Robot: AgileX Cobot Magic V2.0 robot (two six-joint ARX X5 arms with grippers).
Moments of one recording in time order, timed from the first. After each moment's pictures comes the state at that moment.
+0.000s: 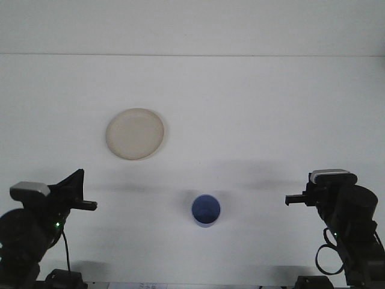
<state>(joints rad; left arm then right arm) -0.12 0.50 0.80 -0.42 0.10 -0.22 0.01 0.67 0.81 -0.66 -0.05 0.00</state>
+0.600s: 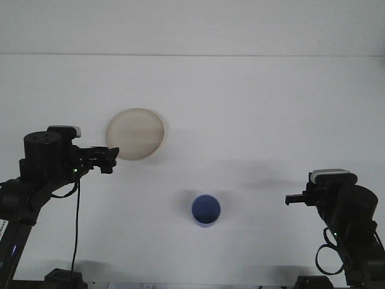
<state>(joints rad) -0.14 1.06 1.21 -0.68 0.29 -0.20 0.01 0.67 0.81 -0.66 -0.05 0.00</state>
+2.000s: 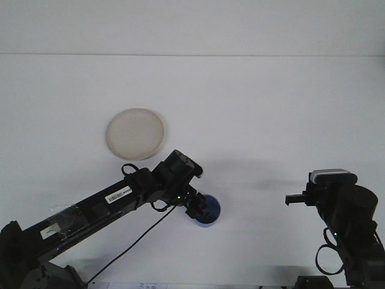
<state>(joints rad) -0.83 1.59 1.25 -0.54 0.32 -0.18 0.01 0.67 0.81 -0.66 -0.05 0.00</state>
